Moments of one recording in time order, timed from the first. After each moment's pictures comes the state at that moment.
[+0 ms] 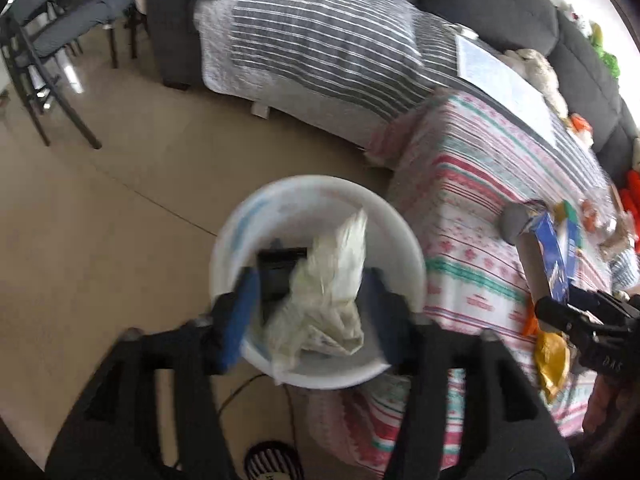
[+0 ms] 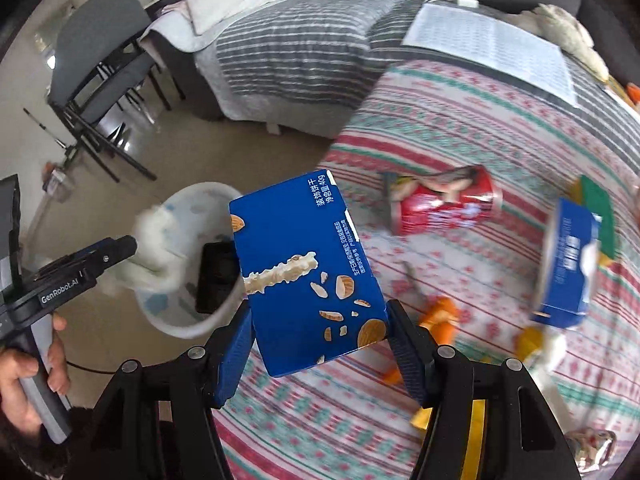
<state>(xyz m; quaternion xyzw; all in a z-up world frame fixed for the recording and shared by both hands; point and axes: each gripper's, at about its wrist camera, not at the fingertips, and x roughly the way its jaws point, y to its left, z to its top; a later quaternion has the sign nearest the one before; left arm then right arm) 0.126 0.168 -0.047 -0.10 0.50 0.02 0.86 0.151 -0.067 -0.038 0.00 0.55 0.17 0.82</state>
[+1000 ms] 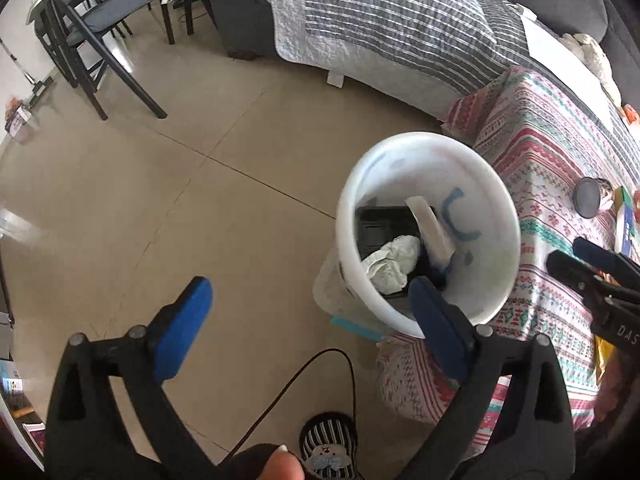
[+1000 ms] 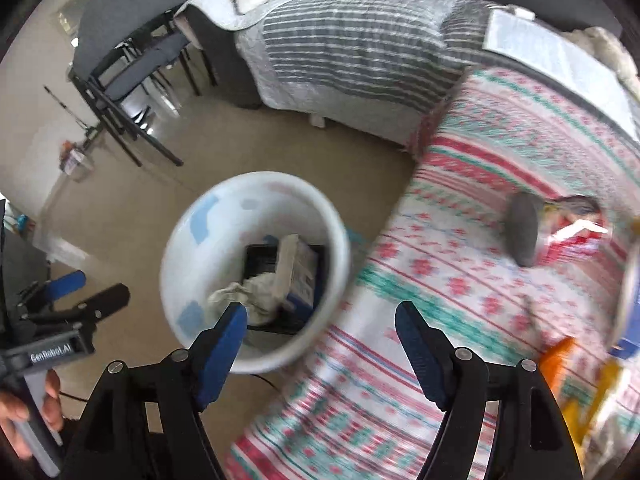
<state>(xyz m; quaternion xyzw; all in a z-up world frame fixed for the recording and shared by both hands) 0.094 0.215 -0.059 -0.06 0.55 0.10 0.82 0.150 0.007 -0.053 -0.02 0.54 0.21 0.82</state>
